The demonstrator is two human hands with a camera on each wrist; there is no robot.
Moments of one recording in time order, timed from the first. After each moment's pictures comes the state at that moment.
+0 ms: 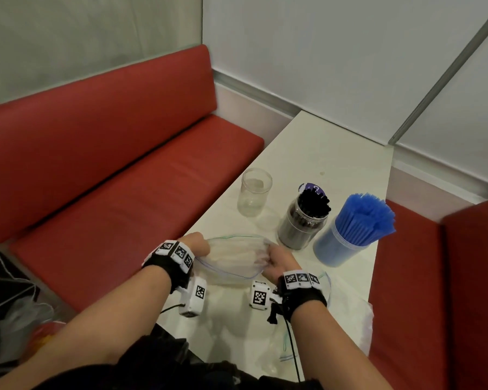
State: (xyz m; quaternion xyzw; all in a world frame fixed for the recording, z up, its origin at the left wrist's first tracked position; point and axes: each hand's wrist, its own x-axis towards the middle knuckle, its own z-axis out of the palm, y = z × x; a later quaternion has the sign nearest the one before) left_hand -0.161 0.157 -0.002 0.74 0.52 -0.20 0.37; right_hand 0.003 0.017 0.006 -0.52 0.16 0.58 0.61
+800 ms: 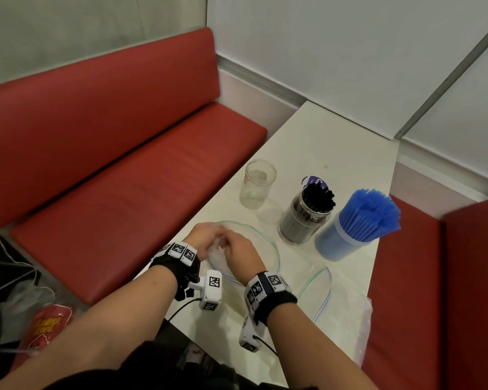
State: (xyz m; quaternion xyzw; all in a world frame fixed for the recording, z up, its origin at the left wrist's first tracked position) left_hand -0.151 0.138 -0.020 0.44 0.52 0.14 0.72; right_hand -0.068 0.030 0.011 -0.76 -0.53 0.28 0.25
